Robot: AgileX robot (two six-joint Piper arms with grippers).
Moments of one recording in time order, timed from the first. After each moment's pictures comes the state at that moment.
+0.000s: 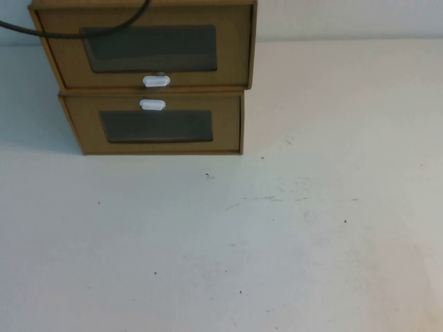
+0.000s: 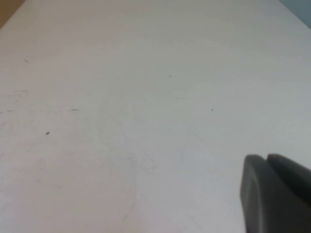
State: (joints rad) right arm 0.03 -0.01 0.02 -0.14 0.36 0.20; left arm -0.08 1.86 -2.24 -0.44 1.24 0.43
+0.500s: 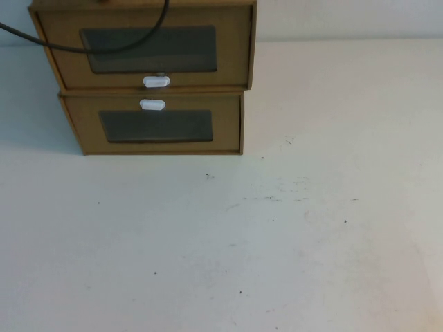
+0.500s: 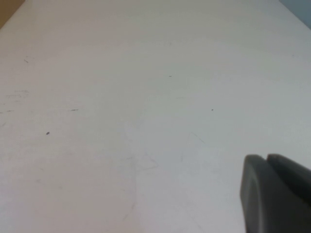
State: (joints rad) right arm 0.03 -0.01 0.02 -0.14 0.36 0.20; left arm -0.08 2.00 -2.30 -0.46 1.24 0.48
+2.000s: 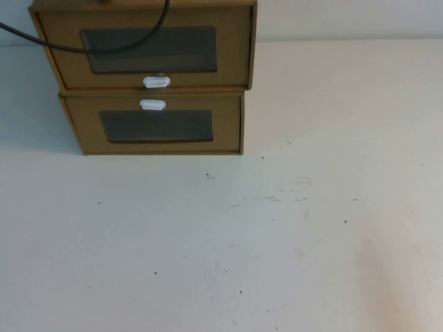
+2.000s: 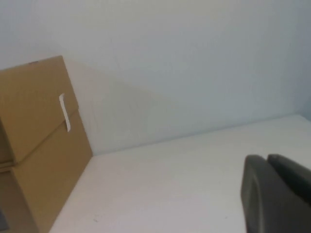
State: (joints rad) right arm 0.03 -0.01 0.02 0.06 -0.06 0.22; left arm -0.08 2.00 -2.30 -0.47 1.23 0.48
